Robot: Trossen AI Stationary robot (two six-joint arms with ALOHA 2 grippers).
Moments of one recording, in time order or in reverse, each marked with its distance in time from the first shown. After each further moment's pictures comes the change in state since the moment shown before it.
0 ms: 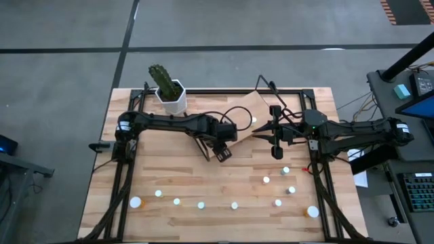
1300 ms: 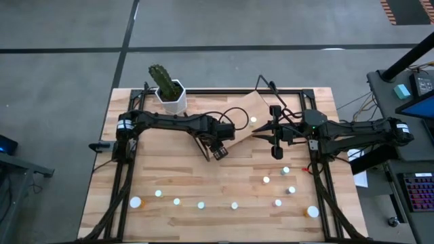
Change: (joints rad) left arm 0.043 0.005 -0.133 0.074 -0.014 0.051; right arm 0.000 0.000 0.000 0.000 0.000 -0.003
